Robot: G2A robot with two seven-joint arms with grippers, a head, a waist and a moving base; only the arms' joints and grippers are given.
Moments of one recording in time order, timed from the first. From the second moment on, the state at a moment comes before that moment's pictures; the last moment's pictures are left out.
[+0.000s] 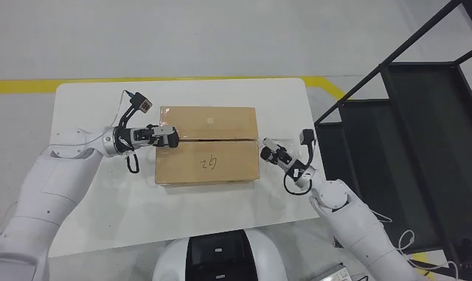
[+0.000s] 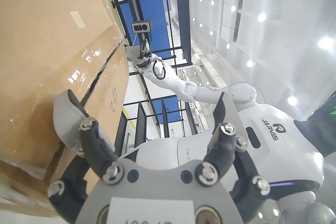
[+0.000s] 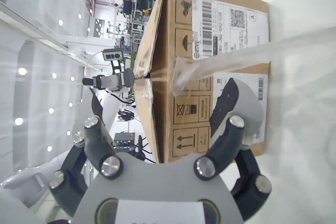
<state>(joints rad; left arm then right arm) 0.79 -0.99 -0.92 -1.06 -0.72 -0.49 -1.33 -1.40 -1.08 1.16 -1.36 0.29 -0.50 0.37</state>
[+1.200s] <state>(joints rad) 0.79 -1.00 -0.94 -1.05 -0.70 -0.50 -1.33 -1.22 -1.16 1.13 -0.96 0.62 -0.56 0.58</state>
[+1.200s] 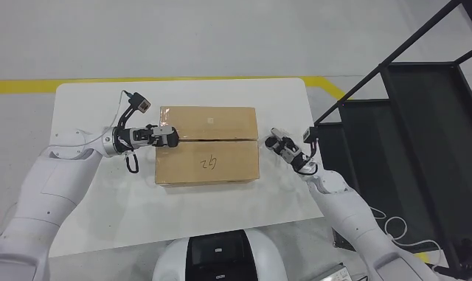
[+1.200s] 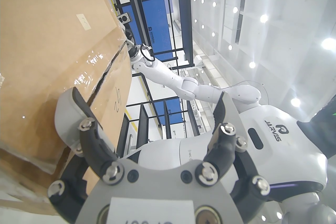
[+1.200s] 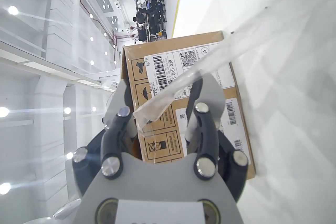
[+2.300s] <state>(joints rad) 0.79 -1.00 -0.93 -1.04 -0.67 -0.52 -1.30 -1.44 -1.13 1.31 -1.34 0.22 -0.78 0.44</state>
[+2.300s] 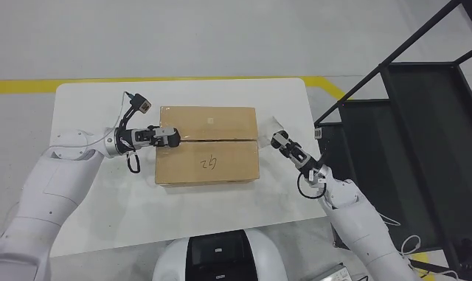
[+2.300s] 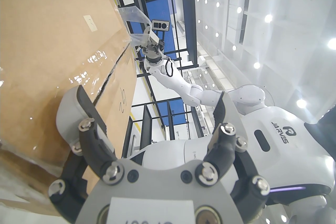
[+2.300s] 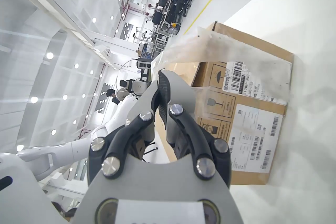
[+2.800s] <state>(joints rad) 0.79 -1.00 -0.92 -1.04 -0.67 -0.51 -1.31 -1.43 -1.14 1.30 -1.39 -0.08 -0.84 0.30</state>
